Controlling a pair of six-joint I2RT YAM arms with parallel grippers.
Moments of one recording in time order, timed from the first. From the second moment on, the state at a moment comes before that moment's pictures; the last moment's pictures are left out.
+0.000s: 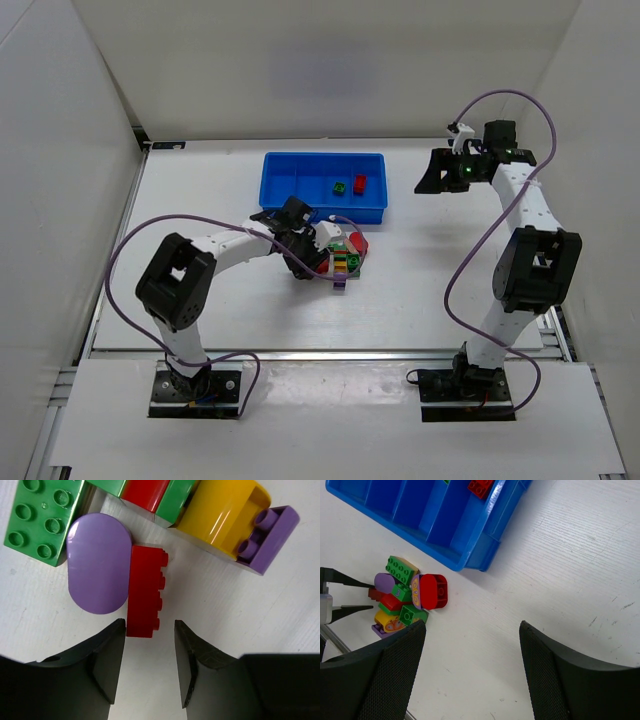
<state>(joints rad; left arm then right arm) -0.63 1.78 1.15 -0.47 0.32 0.43 -0.07 1.80 1.61 -0.75 -0.72 -0.17</state>
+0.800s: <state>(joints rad) -0.62 1.67 1.04 -0.43 0.31 0.45 -0.07 1.84 1.63 -0.80 -0.81 -0.19</state>
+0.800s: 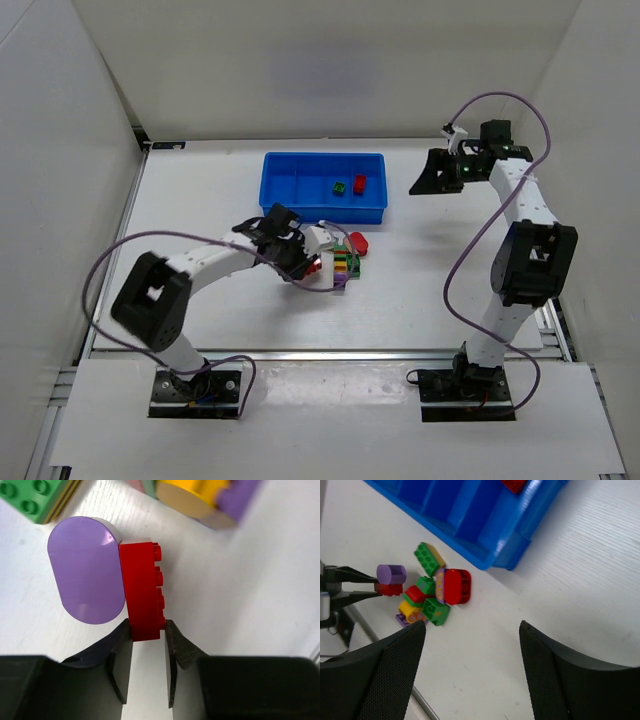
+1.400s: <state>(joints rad) -0.64 1.12 0.80 -0.34 0.43 0.87 0.31 2.02 1.89 -1.07 -1.04 -0.21</state>
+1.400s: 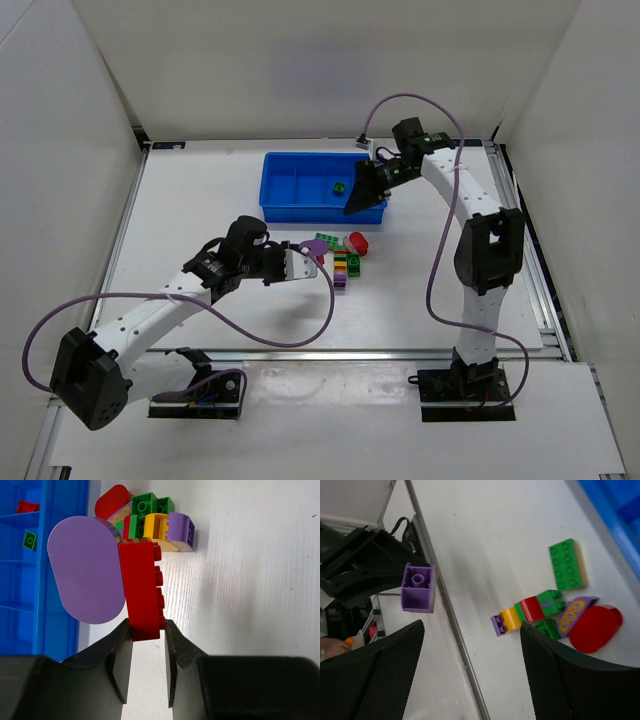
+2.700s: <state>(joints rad) -0.64 1.19 0.79 -0.25 0.40 0.94 0.55 2.11 1.94 -1.19 -1.05 -0.23</state>
